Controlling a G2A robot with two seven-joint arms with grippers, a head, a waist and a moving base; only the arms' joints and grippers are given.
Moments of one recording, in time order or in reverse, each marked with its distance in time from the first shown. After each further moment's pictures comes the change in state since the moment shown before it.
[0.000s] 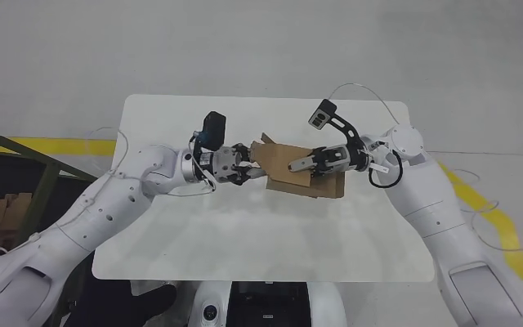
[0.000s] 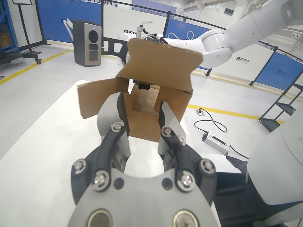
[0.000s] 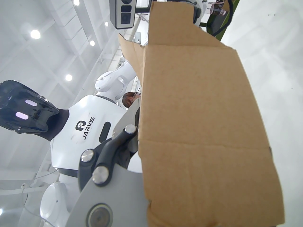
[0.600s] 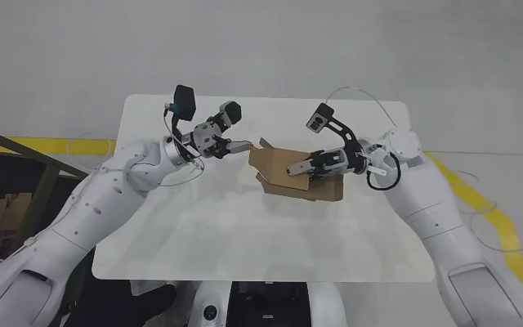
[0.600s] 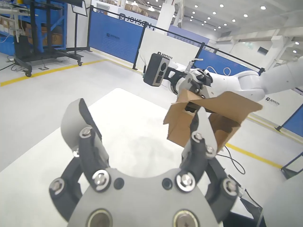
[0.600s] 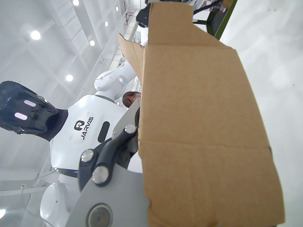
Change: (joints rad) left arm 0.056 -0.017 -0.127 0.066 -0.194 0.125 -0.068; right arm -0.010 0.001 -0.018 -0.014 -0.006 0.001 0.000
